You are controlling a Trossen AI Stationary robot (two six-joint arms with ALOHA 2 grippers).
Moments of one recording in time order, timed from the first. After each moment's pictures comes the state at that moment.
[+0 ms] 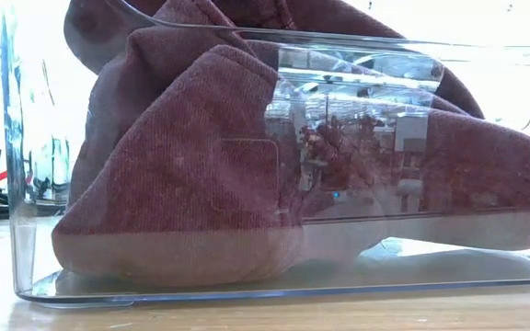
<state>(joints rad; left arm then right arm) -0.69 1.08 1.09 -0.40 -1.17 -1.14 0.00 1.59 1.80 -0.68 0.35 0.57</state>
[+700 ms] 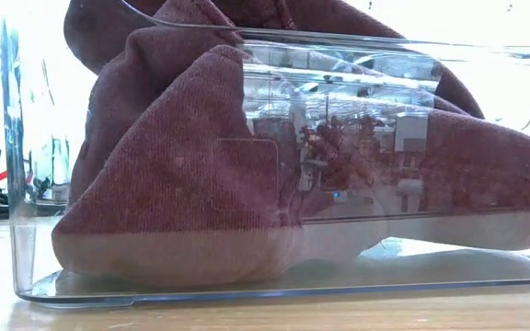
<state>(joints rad) -0.68 0.82 1.09 -0.40 -1.19 -0.87 -0.20 1.81 1.75 -0.89 0.16 0.77</state>
